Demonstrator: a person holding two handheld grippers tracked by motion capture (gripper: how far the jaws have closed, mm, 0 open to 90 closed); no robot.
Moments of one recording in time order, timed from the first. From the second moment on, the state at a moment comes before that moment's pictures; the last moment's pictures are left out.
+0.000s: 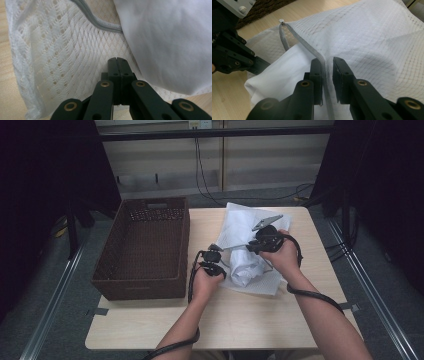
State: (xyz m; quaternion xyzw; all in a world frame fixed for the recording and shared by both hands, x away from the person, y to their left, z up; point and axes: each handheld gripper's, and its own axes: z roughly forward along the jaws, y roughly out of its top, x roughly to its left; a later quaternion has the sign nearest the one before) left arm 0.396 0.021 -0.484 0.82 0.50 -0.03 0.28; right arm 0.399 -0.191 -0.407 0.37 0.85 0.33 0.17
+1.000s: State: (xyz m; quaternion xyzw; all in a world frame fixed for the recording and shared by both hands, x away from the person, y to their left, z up) left arm 0.390 0.012 -0.481 0.84 0.49 0.01 0.25; right arm 0.376 -0.199 -0.408 0.35 0.86 0.34 0.12
